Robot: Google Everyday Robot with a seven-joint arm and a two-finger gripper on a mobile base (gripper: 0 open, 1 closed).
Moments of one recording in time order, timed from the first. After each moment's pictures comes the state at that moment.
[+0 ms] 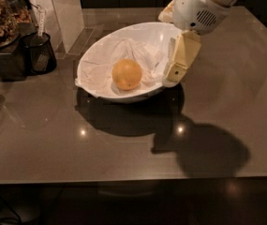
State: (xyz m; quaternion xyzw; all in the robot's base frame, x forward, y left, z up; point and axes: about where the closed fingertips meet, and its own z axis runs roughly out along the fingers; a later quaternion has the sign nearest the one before) arm 0.522 -0.080 0.982 -0.67 0.69 0.07 0.24
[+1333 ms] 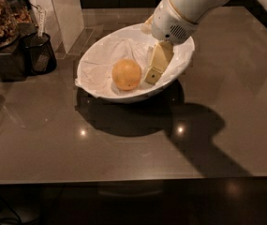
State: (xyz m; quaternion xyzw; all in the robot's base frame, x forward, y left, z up) arm 0.561 -0.039 0.943 -0.67 0.68 0.13 0.26
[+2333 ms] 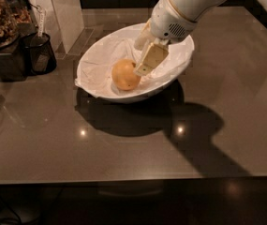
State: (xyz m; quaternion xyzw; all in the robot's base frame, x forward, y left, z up) arm 0.564 -0.035 0.945 -0.67 0.68 0.13 0.26
